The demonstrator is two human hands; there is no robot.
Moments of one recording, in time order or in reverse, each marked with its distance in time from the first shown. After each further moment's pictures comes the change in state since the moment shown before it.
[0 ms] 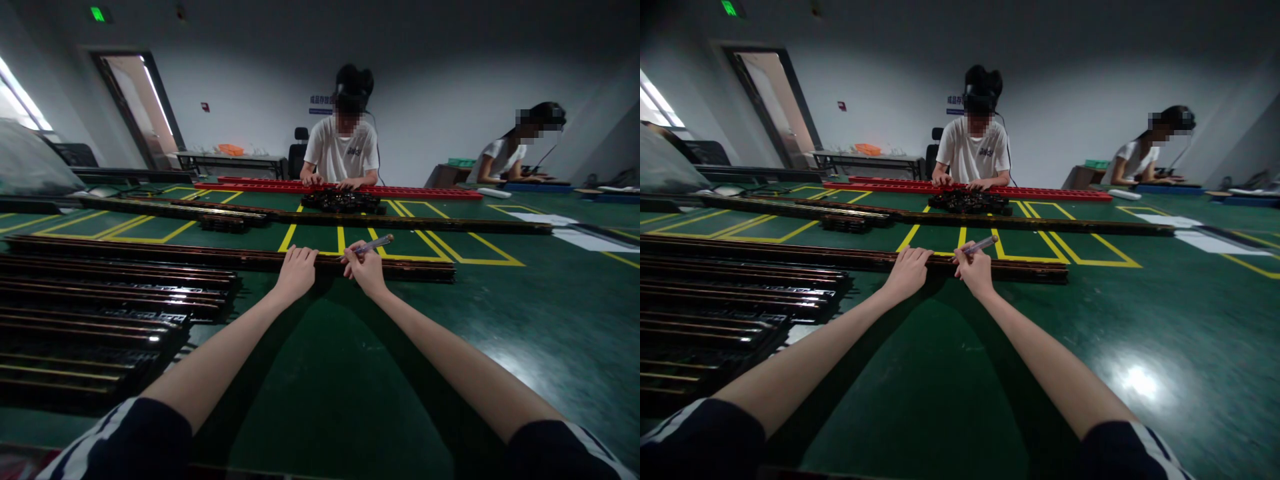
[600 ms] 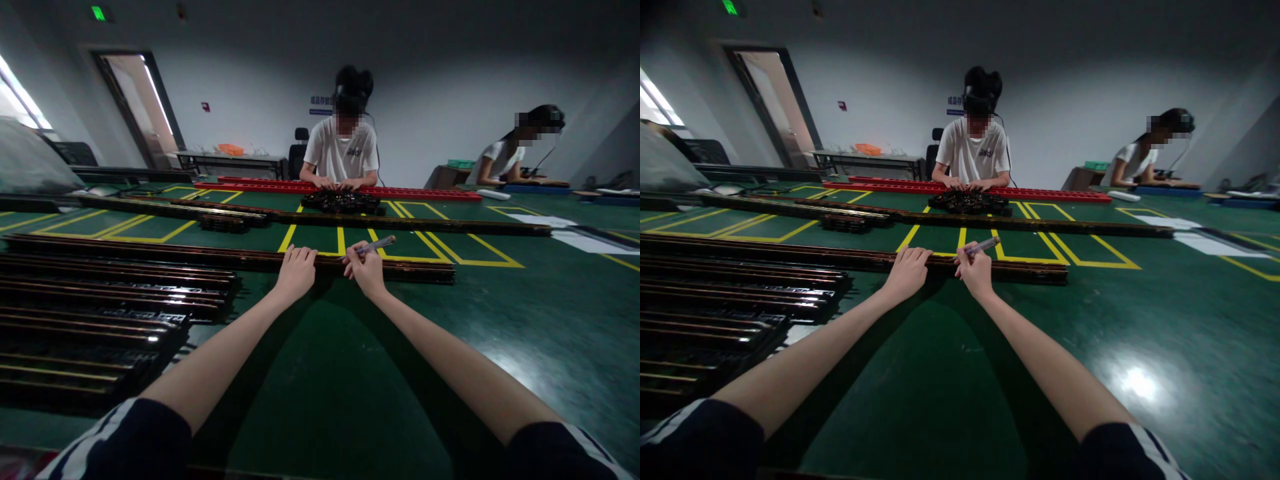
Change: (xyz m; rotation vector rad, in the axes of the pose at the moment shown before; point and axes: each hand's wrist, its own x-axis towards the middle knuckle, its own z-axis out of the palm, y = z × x) left_hand 0.000 0.001 0.000 0.029 0.017 -0.013; right_hand 0.001 0.004 0.002 0.055 0.050 -0.011
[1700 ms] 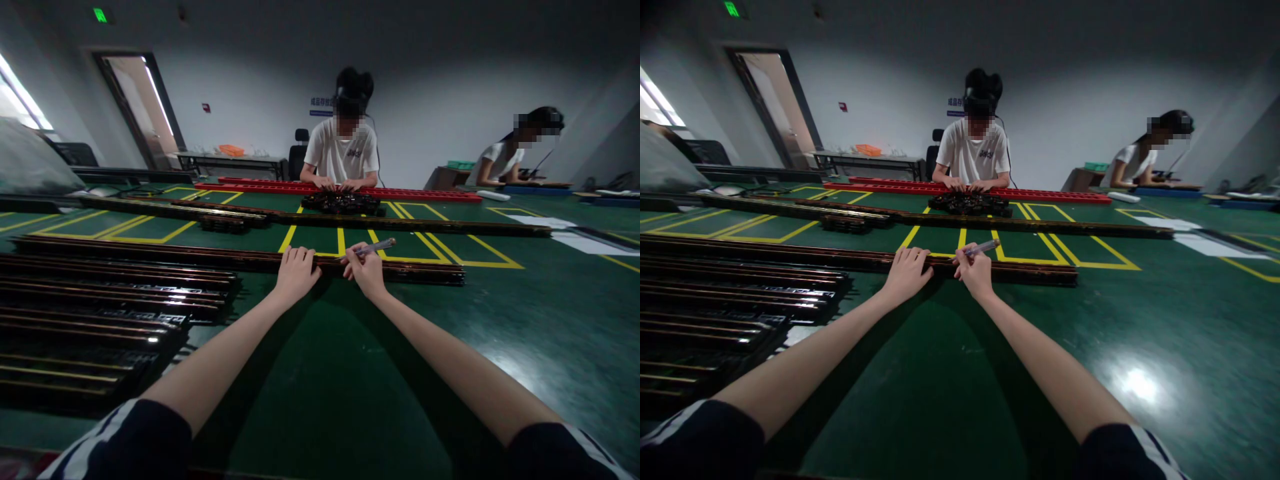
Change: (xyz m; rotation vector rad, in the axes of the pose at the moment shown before) left_hand 0.001 0.001 -0.001 0.047 0.032 -0.055; right_hand 0.001 -0.001 0.000 0.000 -0.011 0.006
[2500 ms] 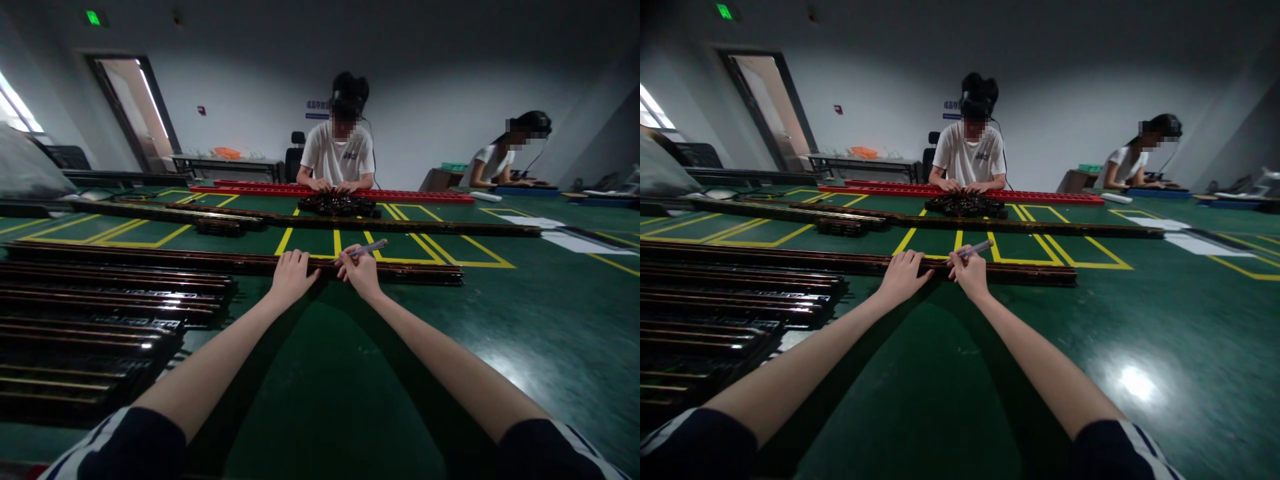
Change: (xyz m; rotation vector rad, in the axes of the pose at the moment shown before) left_hand 0.000 -0.002 0.000 -0.006 -0.021 -0.012; right_hand 0.001 0.003 0.000 -0.002 -0.036 0.001
